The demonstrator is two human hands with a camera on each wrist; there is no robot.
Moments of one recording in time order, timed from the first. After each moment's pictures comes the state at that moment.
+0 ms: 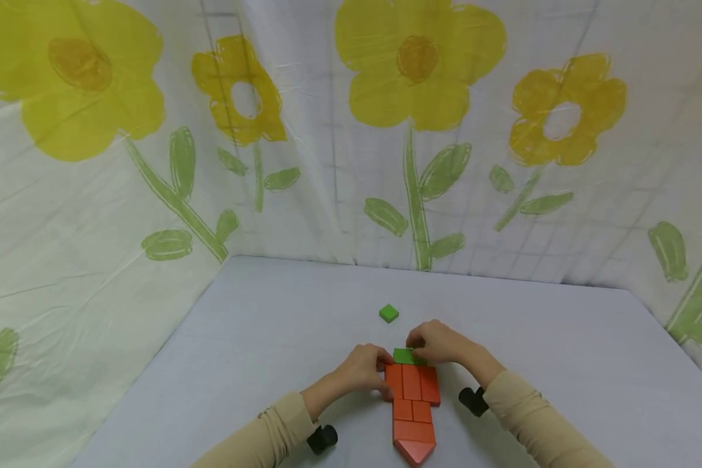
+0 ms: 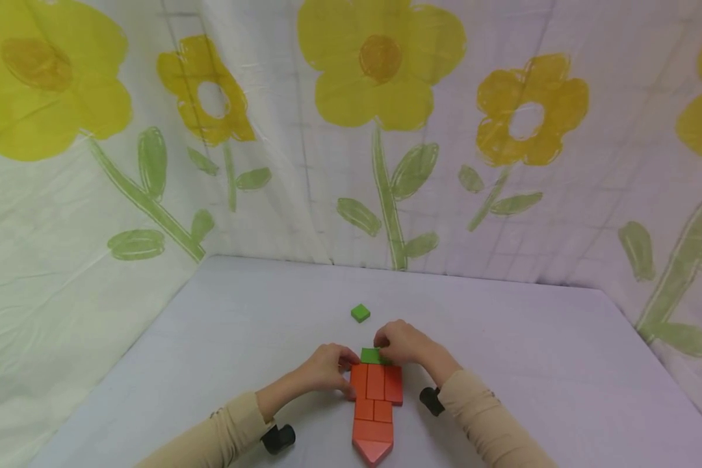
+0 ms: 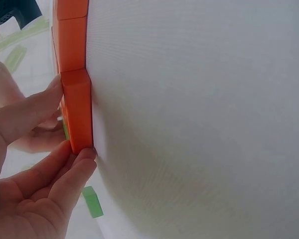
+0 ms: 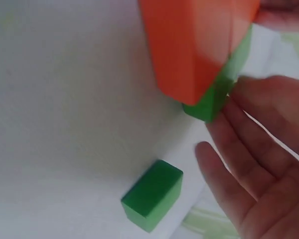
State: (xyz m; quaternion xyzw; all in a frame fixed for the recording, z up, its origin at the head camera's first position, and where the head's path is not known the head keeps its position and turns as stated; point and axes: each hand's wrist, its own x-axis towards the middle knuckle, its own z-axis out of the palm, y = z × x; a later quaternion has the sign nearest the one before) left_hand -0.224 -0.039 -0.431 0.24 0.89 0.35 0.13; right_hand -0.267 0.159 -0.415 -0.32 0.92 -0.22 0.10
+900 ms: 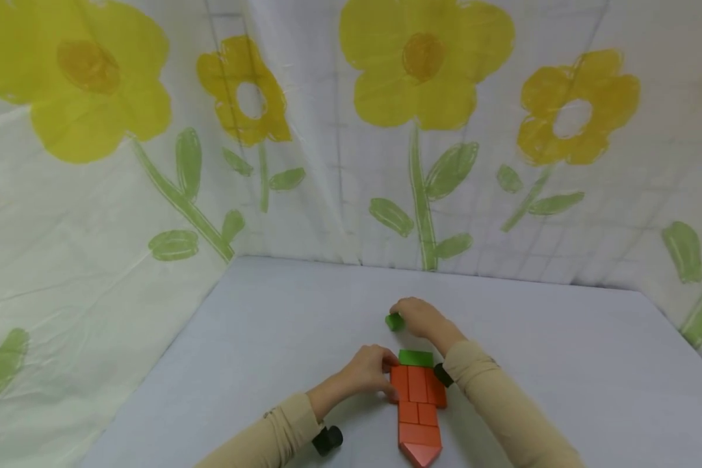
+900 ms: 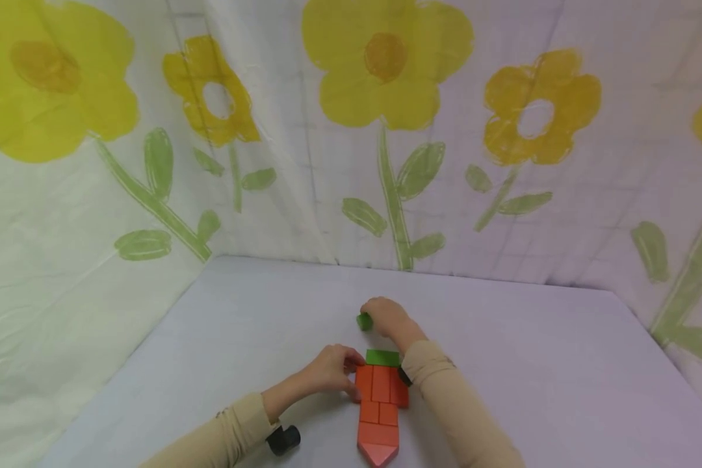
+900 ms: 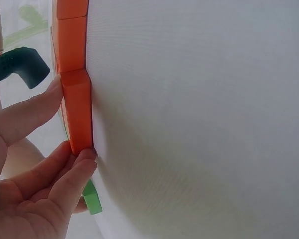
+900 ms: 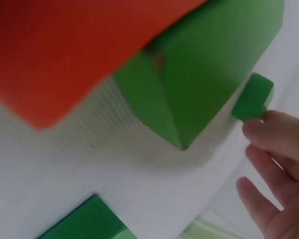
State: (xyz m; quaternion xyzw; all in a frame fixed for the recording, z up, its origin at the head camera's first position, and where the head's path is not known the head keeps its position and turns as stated) left_hand -0.222 -0.039 -0.427 0.24 0.89 0.36 0.12; right_hand -0.309 0.117 -0.417 -0.29 0.95 -0.10 0.02
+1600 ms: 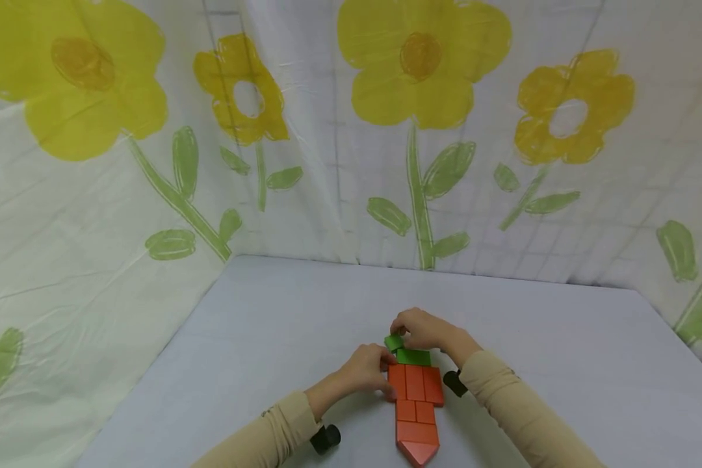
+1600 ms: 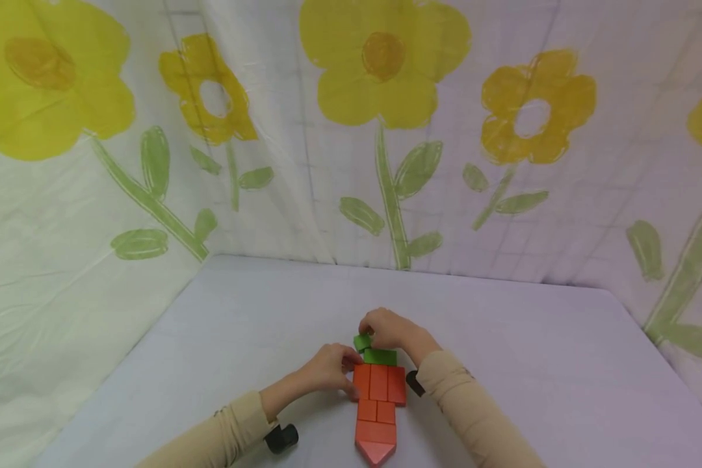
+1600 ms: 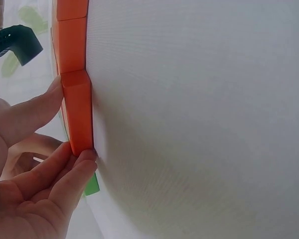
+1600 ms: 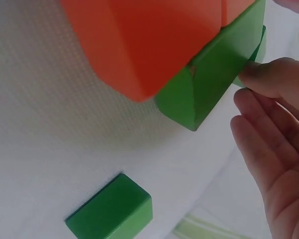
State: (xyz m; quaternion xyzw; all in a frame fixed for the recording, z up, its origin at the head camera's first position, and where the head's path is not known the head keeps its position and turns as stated) left_hand -0.223 -0.038 -0.426 0.24 0.89 0.36 0.13; right_hand -0.294 0.131 -0.415 -0.38 0.90 -0.18 0.09
